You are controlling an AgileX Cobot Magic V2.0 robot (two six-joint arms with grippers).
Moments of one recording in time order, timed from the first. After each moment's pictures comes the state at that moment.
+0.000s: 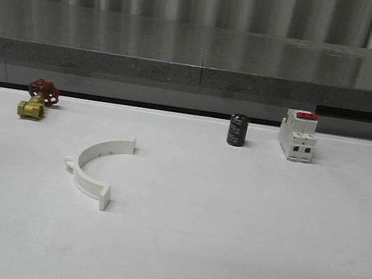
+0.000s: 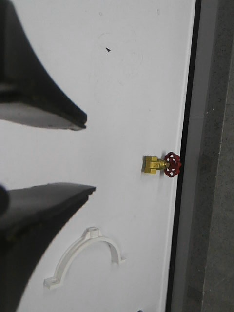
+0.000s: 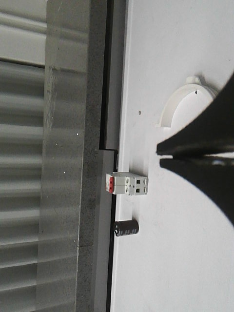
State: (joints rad) left arm -0.16 0.46 -0.43 0.17 0.50 -0.33; right arm 0.08 -0.01 0.03 -0.03 0.04 0.02
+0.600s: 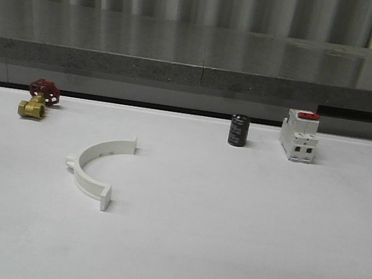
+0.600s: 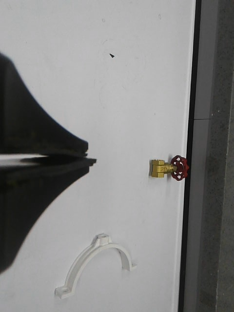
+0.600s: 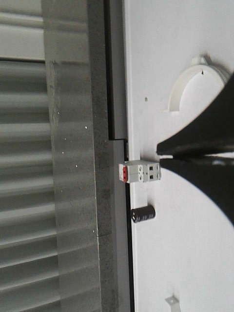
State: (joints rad) left arm -0.16 0.43 -0.41 0.17 0.50 -0.31; right arm 0.08 -0.01 -0.03 0.10 0.09 0.02
